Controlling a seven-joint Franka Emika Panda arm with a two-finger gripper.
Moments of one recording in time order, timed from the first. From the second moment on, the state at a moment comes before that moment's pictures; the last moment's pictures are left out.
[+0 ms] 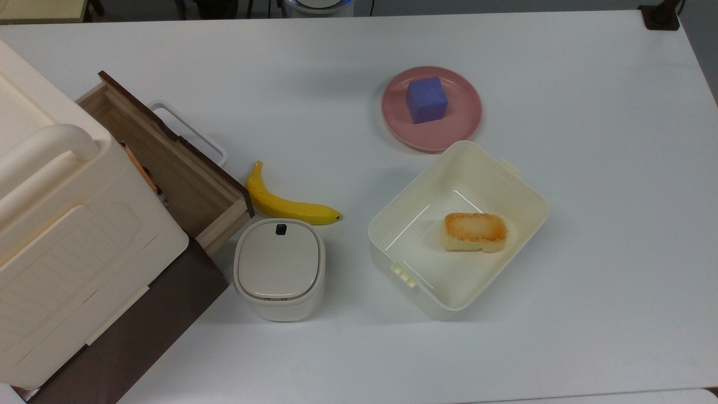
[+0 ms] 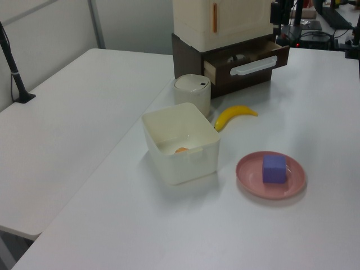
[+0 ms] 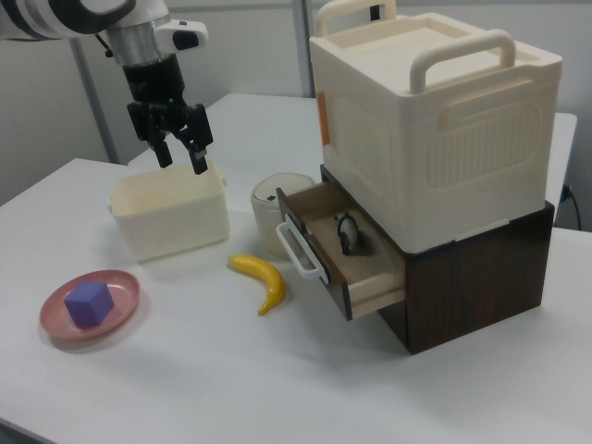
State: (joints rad) arm -0.05 -0.04 0.01 -1.58 -0.09 1.54 0.07
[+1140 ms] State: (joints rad) arm -0.13 0.02 0.00 -1.78 -0.07 1.83 0.11
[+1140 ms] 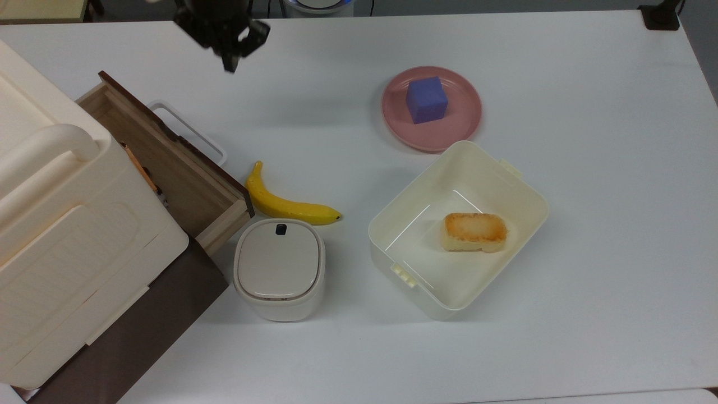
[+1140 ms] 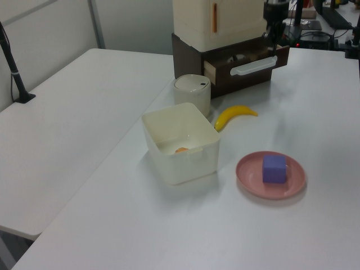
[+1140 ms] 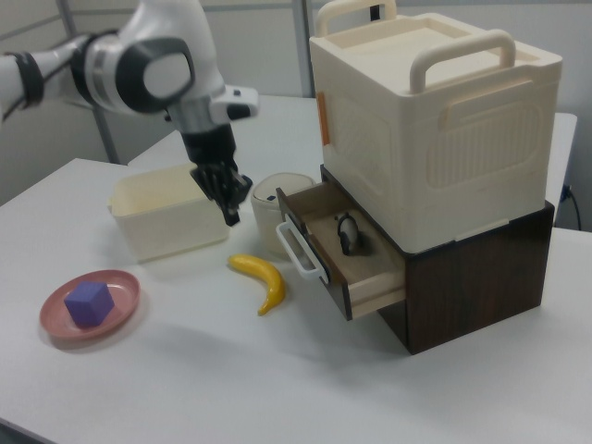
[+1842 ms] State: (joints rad) arm -0.14 0.11 -0.01 -1.97 -0.14 2.13 0.21
